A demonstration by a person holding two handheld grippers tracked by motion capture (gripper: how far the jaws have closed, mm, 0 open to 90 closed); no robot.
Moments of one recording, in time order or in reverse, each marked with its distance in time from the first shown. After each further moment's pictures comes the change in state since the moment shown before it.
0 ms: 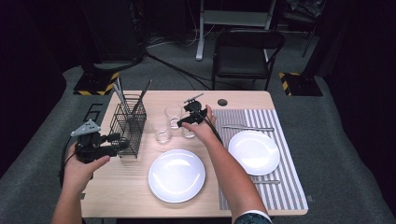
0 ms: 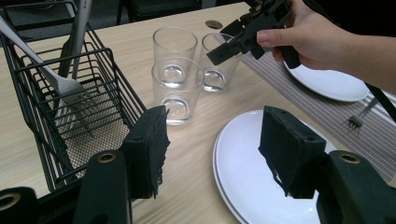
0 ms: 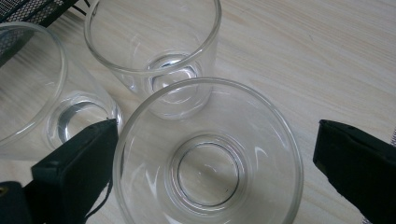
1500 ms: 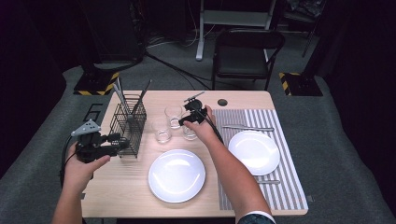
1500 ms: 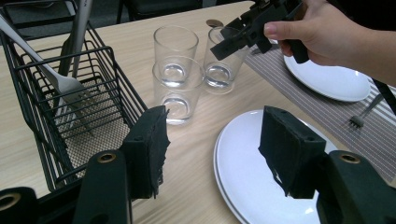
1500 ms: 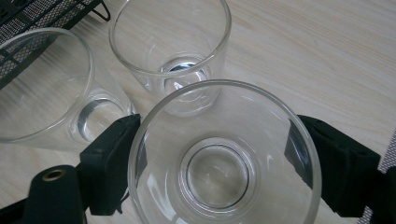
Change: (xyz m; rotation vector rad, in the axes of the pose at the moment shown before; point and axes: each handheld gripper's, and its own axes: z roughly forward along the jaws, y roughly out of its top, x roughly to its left) left arm 0.000 0.000 0.002 0.006 -0.001 -0.003; right arm 0.000 0.004 -0.014 0.000 0.035 -0.011
